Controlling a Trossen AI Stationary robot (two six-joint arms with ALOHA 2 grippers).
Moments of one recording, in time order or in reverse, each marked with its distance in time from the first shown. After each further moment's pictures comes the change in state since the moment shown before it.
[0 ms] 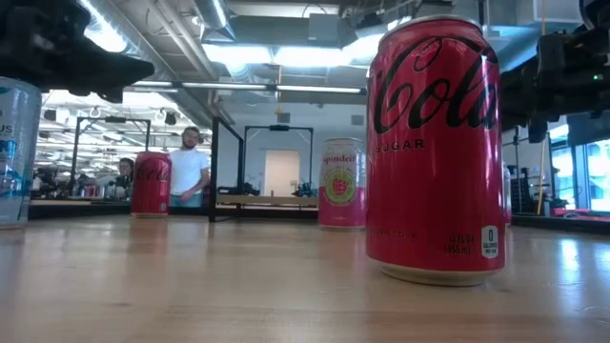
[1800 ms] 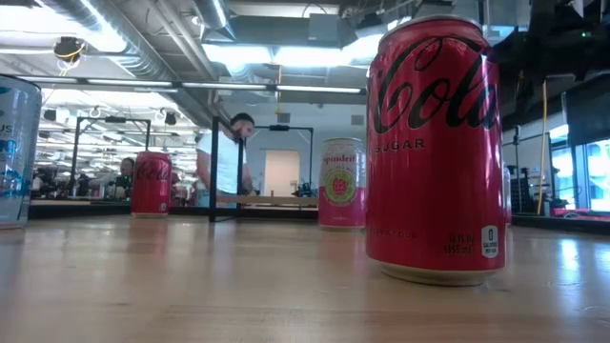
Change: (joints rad) left arm 0.138 1.052 0.852 0.471 -0.322 -0.107; right arm 0.000 0.244 0.151 0.197 -0.034 0.031
